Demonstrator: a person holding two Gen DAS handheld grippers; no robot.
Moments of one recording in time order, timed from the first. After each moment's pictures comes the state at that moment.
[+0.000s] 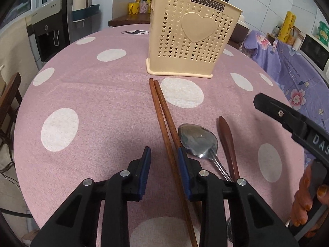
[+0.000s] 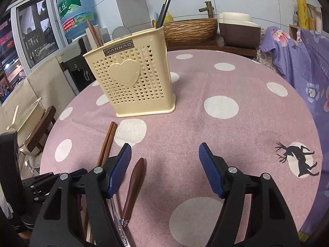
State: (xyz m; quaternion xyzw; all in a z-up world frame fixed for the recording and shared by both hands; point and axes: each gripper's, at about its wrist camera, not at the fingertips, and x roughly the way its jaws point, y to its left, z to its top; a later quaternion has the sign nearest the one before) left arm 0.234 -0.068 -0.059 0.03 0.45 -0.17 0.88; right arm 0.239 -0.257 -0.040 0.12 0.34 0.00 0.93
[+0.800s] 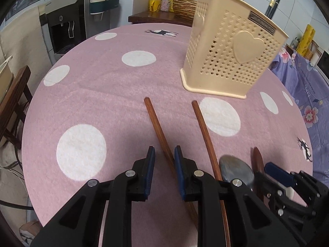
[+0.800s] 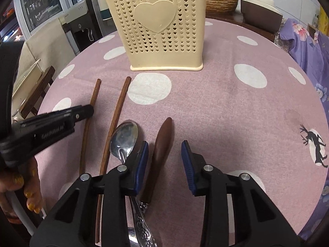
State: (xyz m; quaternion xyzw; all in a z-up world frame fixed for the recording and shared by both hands) left arm 0.282 -0.040 -0.057 0.00 0.47 -0.12 0.87; right arm 0.256 -0.202 -0.075 0.06 0.44 0.02 0.89
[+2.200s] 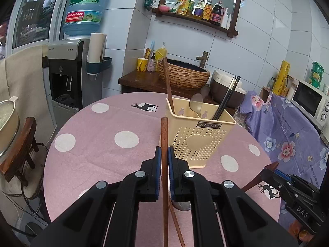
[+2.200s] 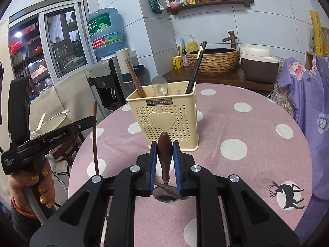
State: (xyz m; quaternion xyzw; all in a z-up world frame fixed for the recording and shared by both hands) left arm 0.257 -0.040 0.062 -0.05 0.29 -0.17 0.94; right arm 0.217 -0.254 0.046 0.10 0.25 0.08 0.96
